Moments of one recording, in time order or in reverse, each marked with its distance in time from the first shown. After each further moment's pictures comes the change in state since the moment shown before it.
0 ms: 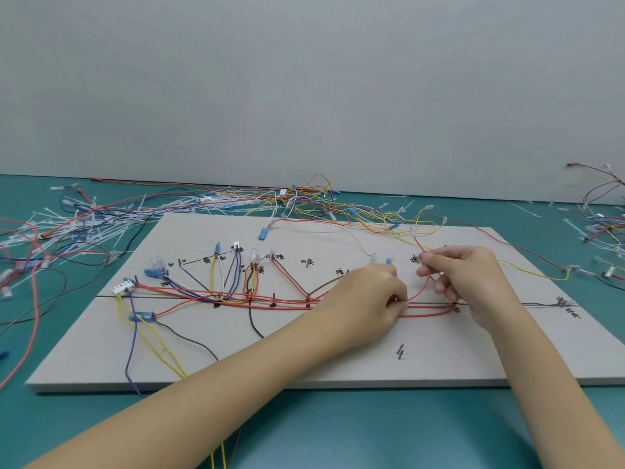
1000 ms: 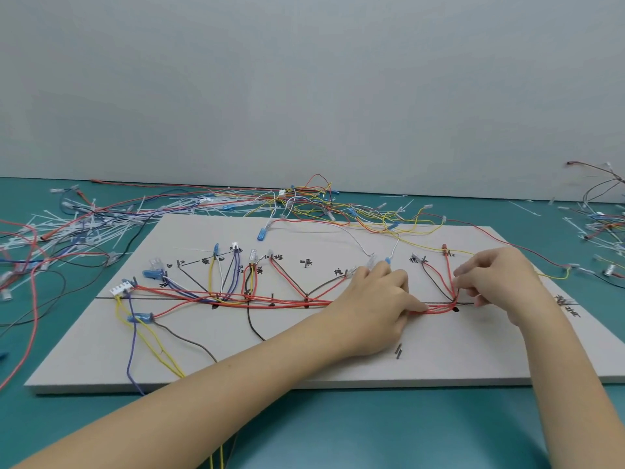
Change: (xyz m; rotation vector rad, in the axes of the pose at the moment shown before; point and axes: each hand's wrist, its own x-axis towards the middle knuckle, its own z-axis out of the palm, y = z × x) left_hand 0.004 0.007 0.011 0.154 -0.142 0.054; right_hand 0.009 0.005 -0.038 -0.414 0.105 0.081
